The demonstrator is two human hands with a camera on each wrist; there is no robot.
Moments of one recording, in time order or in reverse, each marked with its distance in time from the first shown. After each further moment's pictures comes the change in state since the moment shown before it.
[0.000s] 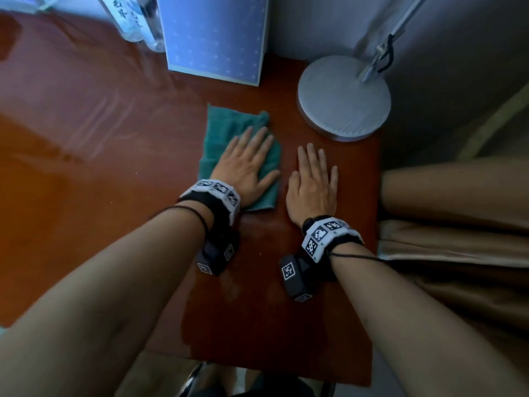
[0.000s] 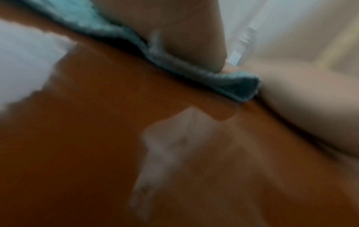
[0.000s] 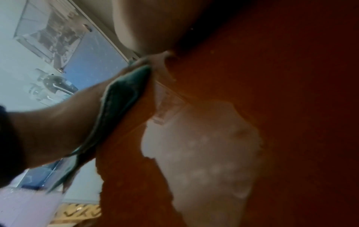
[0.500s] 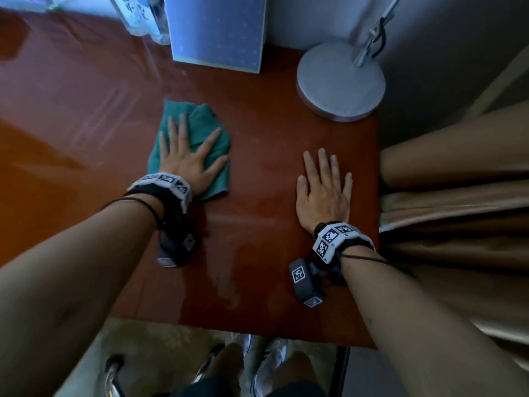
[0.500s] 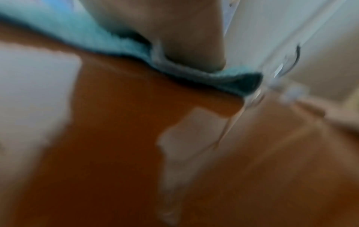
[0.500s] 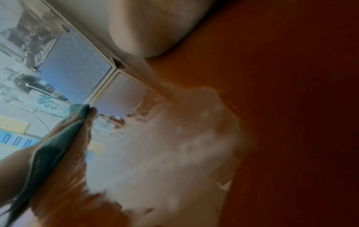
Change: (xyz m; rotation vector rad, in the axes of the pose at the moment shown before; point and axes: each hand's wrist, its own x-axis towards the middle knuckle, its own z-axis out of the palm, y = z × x) left_hand -0.067 -0.066 0.000 -0.019 0.051 -0.308; right_hand -0.058 0.015 -0.008 -0.142 -0.073 0.047
